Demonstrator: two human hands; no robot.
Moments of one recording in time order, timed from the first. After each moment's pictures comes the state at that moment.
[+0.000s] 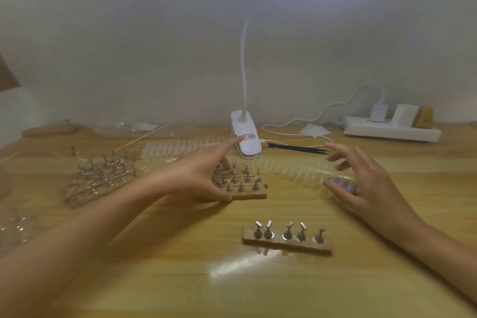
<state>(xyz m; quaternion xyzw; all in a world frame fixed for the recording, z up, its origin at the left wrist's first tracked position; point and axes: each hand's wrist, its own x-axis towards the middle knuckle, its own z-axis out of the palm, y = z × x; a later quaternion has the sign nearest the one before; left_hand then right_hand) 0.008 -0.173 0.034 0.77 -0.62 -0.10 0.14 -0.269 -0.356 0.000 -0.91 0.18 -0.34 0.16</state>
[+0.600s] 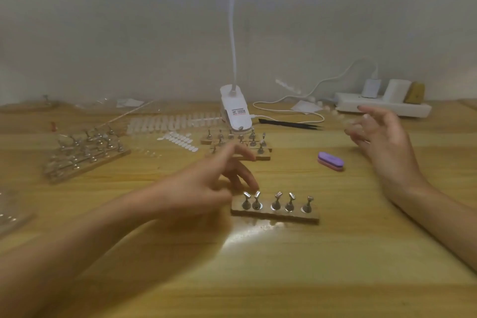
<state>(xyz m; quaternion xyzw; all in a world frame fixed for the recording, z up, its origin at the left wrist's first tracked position) -0.063 -0.137 0.027 0.65 -0.63 -0.28 0.32 -0.273 -0.383 -0.001 -0.69 0.27 -0.48 0.47</state>
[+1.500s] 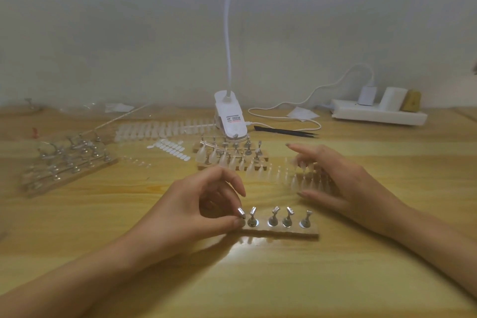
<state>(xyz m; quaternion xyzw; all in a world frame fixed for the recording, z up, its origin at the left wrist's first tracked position) -0.080 -0.123 0.012 0.65 -0.55 -0.25 0.47 -0.270 -0.350 -0.004 -0.95 0.04 -0.25 0.18</state>
